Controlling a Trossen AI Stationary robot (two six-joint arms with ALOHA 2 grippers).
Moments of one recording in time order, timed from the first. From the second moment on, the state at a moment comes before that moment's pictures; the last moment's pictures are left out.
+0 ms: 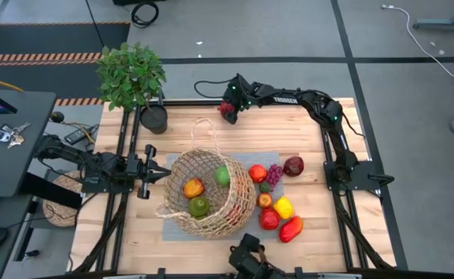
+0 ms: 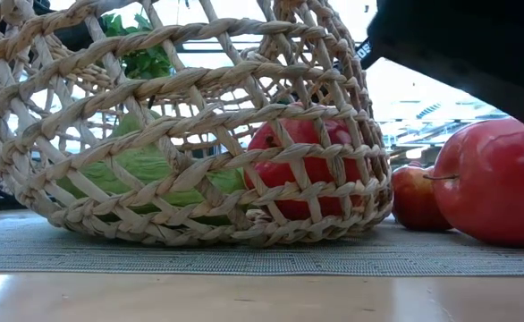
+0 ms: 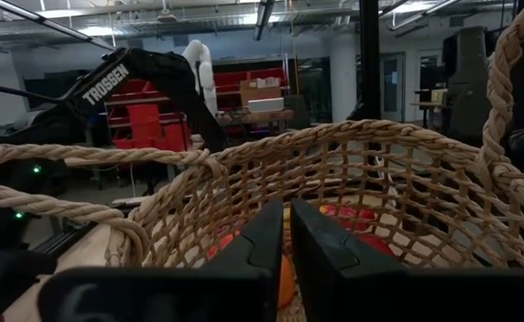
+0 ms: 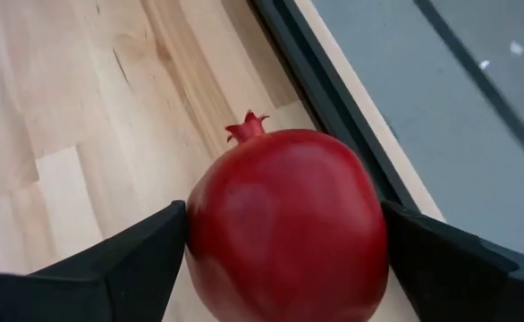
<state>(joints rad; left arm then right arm) -0.33 0.21 0.01 0.39 -0.27 0.12 -0.61 2.17 1.62 -0.35 -0.10 -0.15</state>
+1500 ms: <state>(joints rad) -0.33 0.21 0.01 0.39 -0.27 0.12 -0.11 1.55 1.60 -0.39 -0.04 -0.18</state>
